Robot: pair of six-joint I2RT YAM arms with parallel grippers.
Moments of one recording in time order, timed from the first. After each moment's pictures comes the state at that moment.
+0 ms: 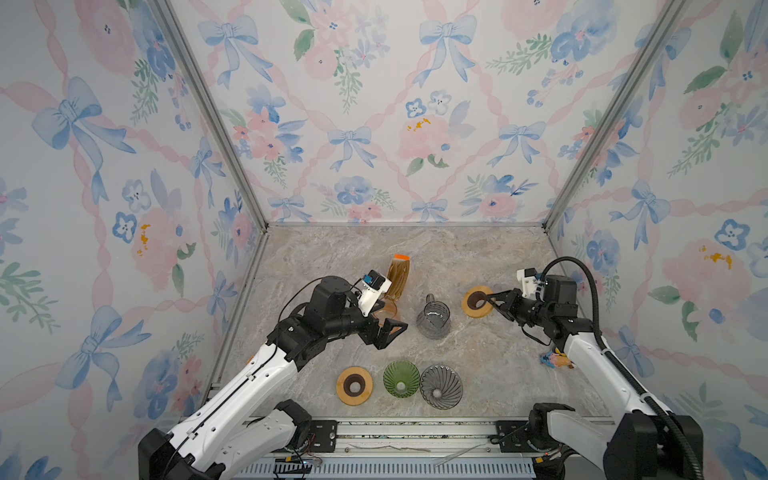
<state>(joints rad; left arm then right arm) -0.60 0.95 0.86 -0.44 0.46 -0.10 -0.03 1.09 0.67 -0.26 -0.69 0.68</state>
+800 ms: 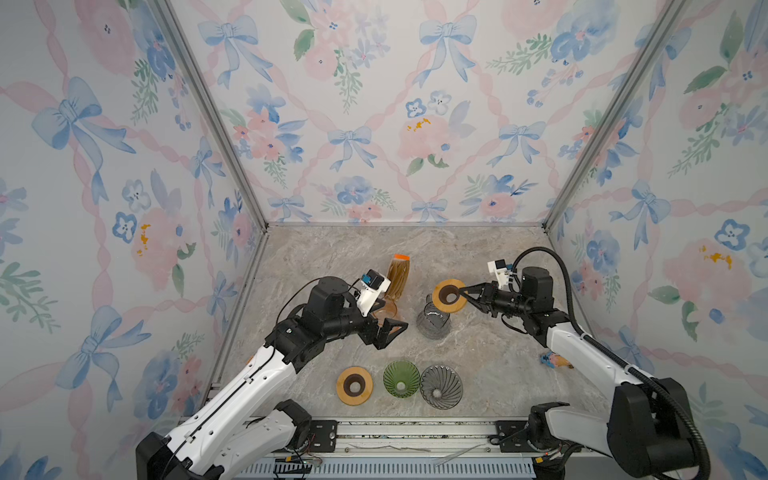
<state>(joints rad) -0.60 0.94 0.86 -0.42 0.47 -0.11 0.17 1.24 0.66 0.10 -0.83 0.90</state>
